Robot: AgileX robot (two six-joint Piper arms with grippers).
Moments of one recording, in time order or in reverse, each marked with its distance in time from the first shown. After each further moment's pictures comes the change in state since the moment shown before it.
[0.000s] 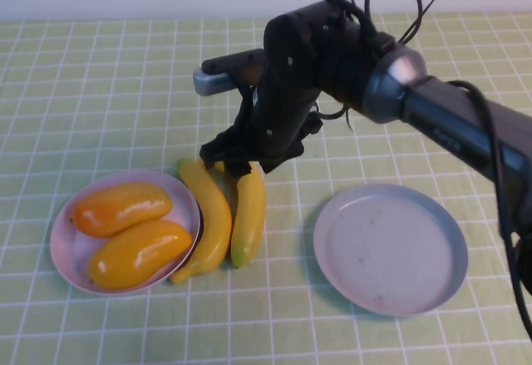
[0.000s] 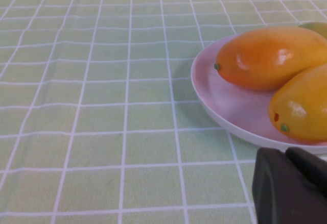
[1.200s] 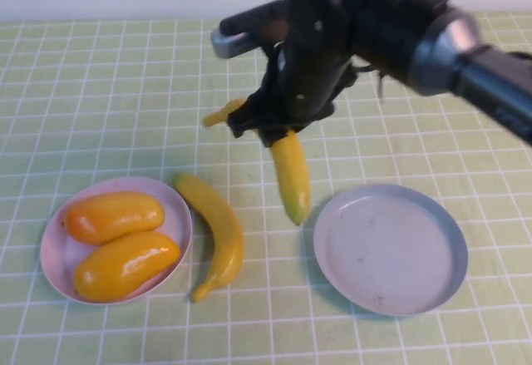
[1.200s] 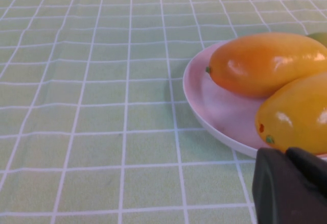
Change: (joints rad) right arm -0.002 -0.134 0.038 -0.182 0.044 0.002; left arm 0.000 0.000 0.000 0.000 0.000 0.000
